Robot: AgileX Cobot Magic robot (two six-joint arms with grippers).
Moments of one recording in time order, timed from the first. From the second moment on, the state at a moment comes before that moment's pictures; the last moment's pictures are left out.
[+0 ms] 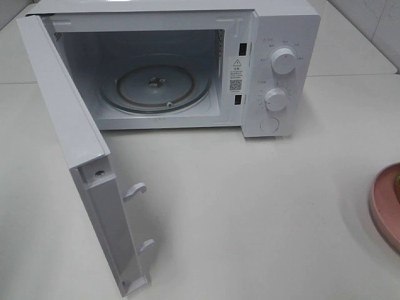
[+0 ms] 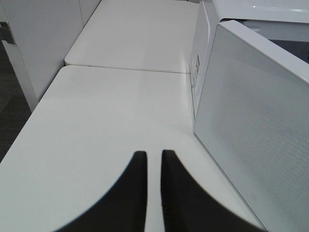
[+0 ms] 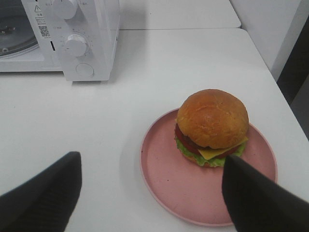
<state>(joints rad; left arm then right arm) 0.05 0.33 -0.49 -0.02 0.62 -0.02 0.03 0.00 -0.49 -0.06 0.97 0.06</state>
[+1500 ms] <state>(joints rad) 0.02 1.39 -0.29 0.45 -0.94 -0.28 0.03 0.00 -0.49 -0.06 0.97 0.06</state>
